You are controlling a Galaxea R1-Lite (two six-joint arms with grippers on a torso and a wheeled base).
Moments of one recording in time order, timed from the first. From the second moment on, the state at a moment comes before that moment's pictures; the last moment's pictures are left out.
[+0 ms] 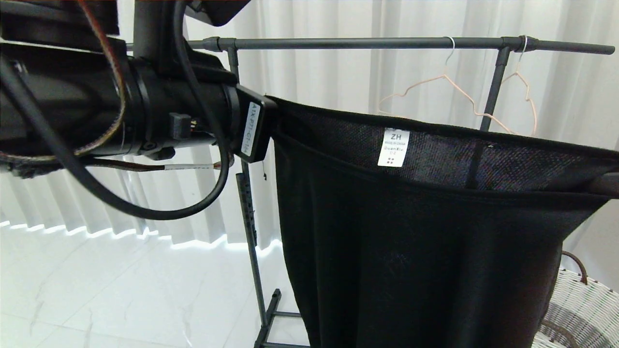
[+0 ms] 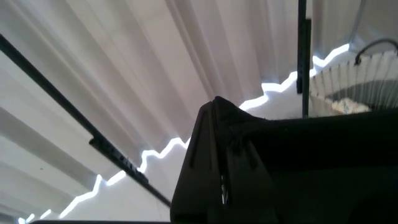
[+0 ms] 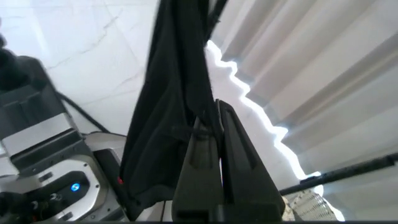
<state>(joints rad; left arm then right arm) -0.73 1.50 -1.43 0.20 0.19 0.25 1.04 1.18 -1.47 0.68 -0.13 -0.11</state>
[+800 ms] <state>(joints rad) -0.93 1.15 -1.21 0.36 0.19 0.25 0.86 1.39 -1.48 0.21 -0.12 -0.11</state>
